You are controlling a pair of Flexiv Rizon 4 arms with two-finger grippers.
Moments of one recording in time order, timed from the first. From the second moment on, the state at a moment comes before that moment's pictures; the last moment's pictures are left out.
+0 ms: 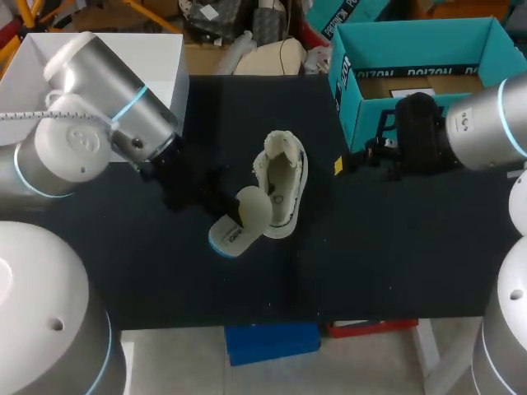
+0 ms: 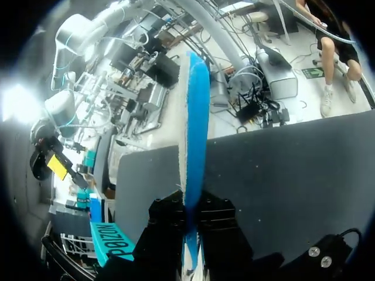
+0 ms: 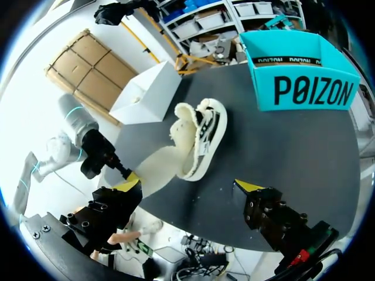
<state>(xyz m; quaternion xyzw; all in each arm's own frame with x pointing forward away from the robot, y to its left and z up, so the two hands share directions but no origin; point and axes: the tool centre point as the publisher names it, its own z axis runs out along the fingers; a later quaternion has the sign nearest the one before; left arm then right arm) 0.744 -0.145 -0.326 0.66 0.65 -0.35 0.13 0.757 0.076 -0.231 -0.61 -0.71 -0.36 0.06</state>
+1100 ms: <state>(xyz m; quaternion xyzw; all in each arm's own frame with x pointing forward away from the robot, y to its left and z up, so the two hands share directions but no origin) 0.845 -0.202 -0.378 0.64 0.68 -0.32 0.14 0.757 0.076 -0.231 -0.61 -0.71 -0.36 0.06</state>
